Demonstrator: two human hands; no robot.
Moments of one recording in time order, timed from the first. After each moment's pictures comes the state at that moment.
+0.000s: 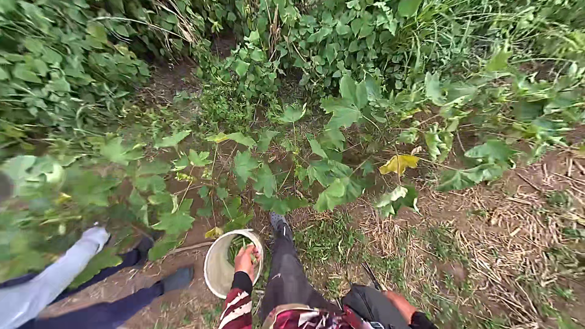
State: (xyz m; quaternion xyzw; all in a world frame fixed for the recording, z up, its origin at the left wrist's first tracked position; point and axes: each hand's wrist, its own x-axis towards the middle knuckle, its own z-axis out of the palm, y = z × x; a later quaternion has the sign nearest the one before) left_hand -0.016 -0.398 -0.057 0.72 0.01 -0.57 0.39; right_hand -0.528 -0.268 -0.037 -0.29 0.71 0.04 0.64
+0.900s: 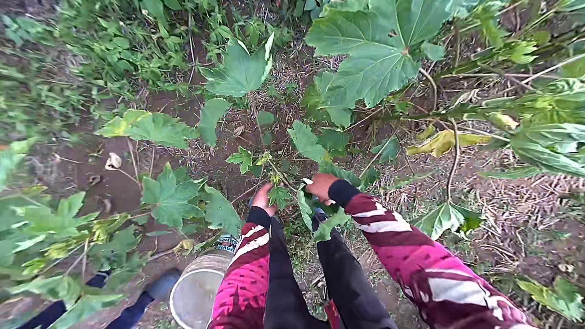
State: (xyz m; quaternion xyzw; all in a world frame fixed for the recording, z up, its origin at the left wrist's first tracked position) left_hand -0.210 -0.753 -0.255 0.62 0.10 -0.72 0.30; right_hand -0.408 -0.820 -0.160 -0.41 0.63 0.31 0.59
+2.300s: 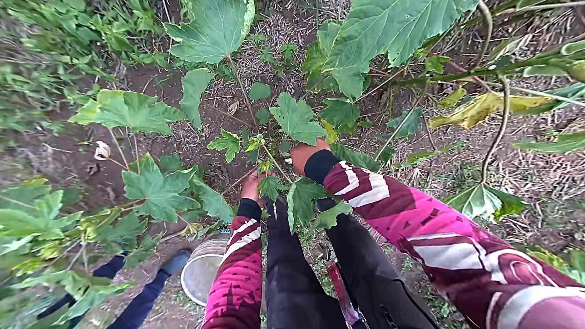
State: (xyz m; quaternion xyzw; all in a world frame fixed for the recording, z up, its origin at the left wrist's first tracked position) left_hand -0.169 -0.734 -0.290 0.66 -0.11 -0.70 0.27; right_hand -0.356 -0.854 -0.176 -0.63 0.52 0.39 0.43
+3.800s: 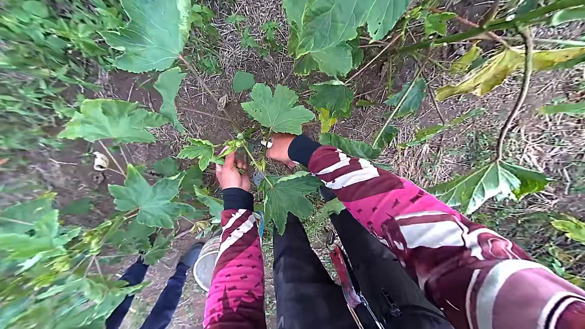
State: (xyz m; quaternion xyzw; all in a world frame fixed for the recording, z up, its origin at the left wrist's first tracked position) left_hand -0.187 -0.793 -0.261 0.71 -0.07 -0.54 0.45; right_hand -0.353 -0.864 -0.231 -0.42 0.58 0.21 0.67
